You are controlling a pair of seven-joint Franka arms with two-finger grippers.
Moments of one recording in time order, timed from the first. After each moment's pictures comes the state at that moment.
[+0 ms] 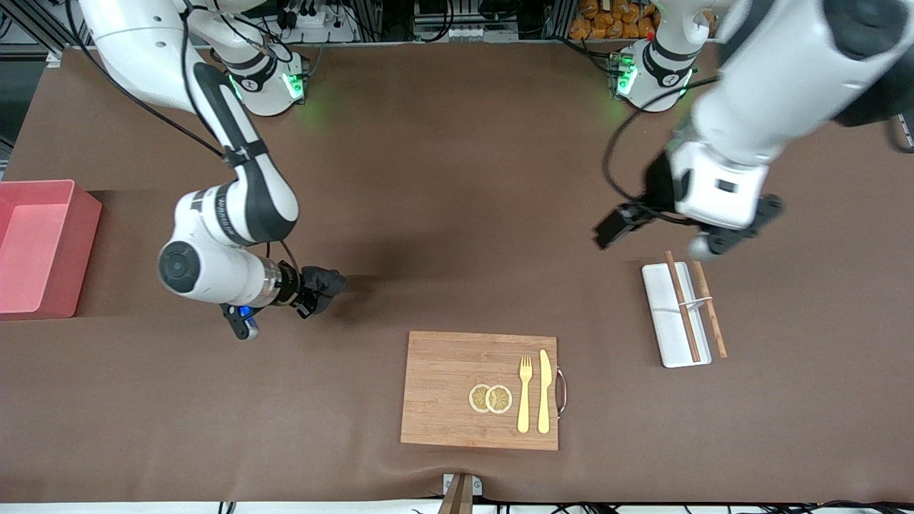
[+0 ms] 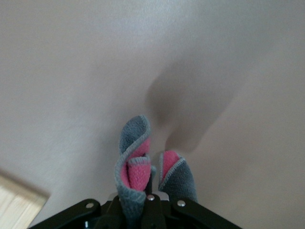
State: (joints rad) left arm 0.01 0.26 -0.42 -1.31 -0.04 1.66 -0.86; right arm 0.30 0.51 -0.02 -1.77 0.24 2.20 1.06
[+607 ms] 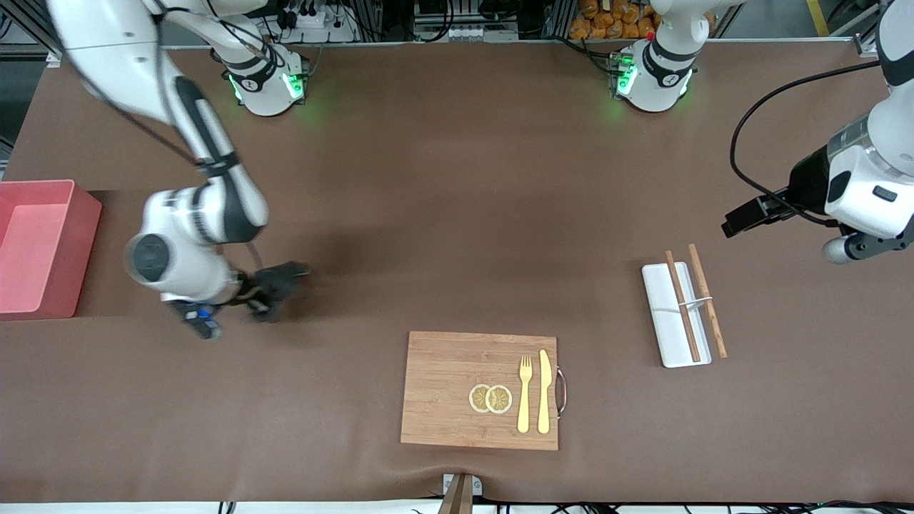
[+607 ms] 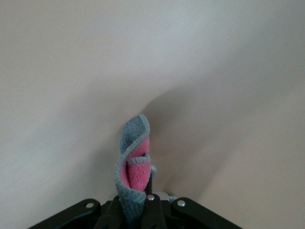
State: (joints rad) left arm 0.23 0.16 -0.42 -1.41 -0.01 1.54 -0.47; right arm 0.06 0.47 -0.04 -1.90 0.08 2.29 0.60
